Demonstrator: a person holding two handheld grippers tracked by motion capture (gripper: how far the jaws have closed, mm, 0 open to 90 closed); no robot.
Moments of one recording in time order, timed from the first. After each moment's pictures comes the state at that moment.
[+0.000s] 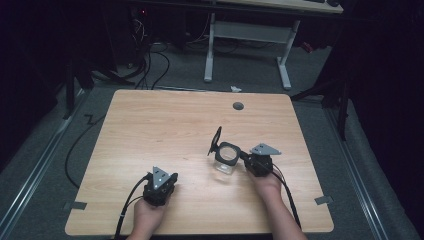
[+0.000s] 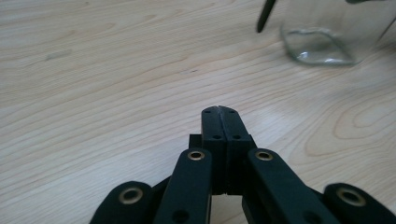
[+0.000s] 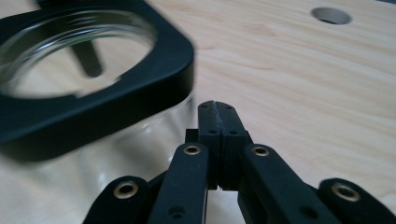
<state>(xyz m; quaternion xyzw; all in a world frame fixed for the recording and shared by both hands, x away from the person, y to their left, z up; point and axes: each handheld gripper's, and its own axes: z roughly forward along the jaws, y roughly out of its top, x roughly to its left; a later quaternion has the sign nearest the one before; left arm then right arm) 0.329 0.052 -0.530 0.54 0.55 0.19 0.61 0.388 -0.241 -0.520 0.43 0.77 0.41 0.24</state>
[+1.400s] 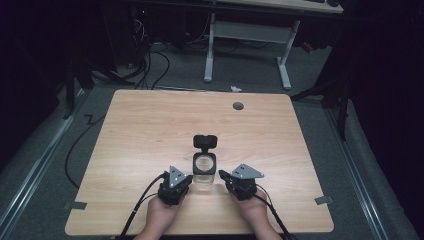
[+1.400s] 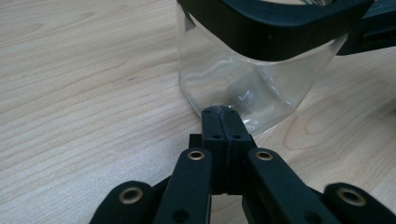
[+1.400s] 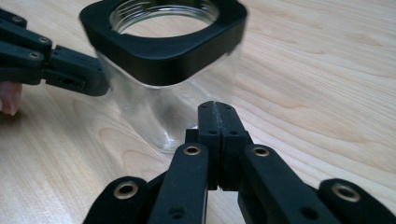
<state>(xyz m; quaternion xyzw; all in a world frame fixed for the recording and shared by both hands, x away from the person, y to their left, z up) 0.330 0.021 -0.533 0.57 0.53 0.15 0.61 0.328 -0.183 -0.516 0.38 0.79 0.43 0.22</state>
